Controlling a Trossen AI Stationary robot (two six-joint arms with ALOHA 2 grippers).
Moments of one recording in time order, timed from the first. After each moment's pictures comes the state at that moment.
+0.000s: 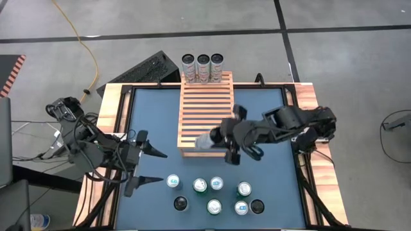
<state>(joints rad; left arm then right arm) -0.73 1.22 1.53 -0.61 -0.61 -0.29 0.32 1.79 2.30 -1.25 0.46 0.30</state>
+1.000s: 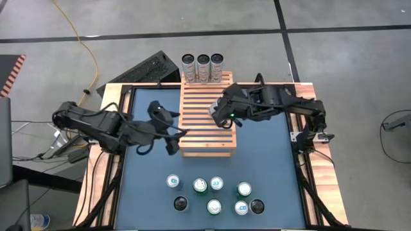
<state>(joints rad) -0.32 1.32 1.53 -0.74 -0.75 -0.33 0.07 1.83 2.30 -1.50 0.62 0.82</state>
